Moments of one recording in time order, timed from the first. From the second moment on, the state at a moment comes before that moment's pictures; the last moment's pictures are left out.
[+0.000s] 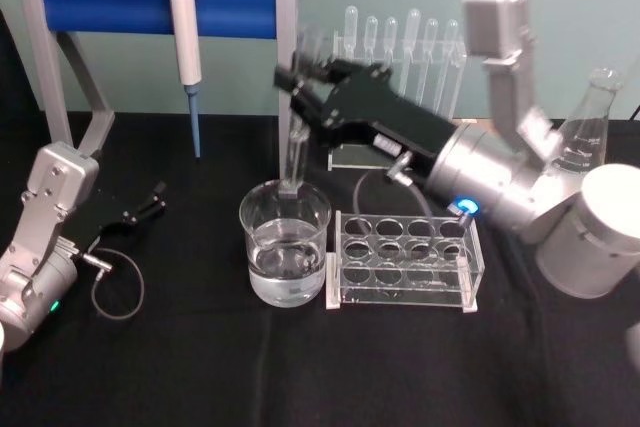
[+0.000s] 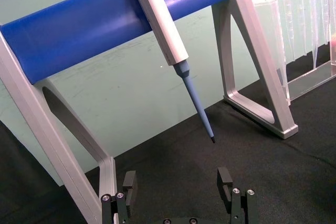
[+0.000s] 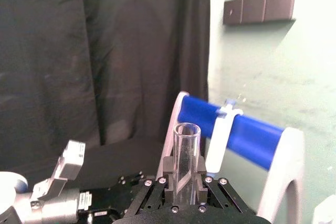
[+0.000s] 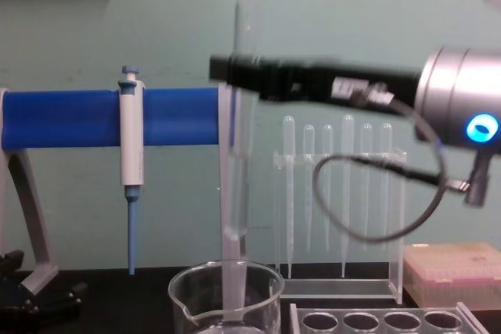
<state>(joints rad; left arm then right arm) -0.20 0.60 0.45 -1.41 -0.25 -0.12 0.03 0.38 0.35 -0.47 -1.71 0.46 0.14 0.45</state>
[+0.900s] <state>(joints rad) -0.20 0.60 0.45 -1.41 -0.25 -0.12 0.03 0.20 0.51 -0.37 -1.80 0.45 0.18 0.34</state>
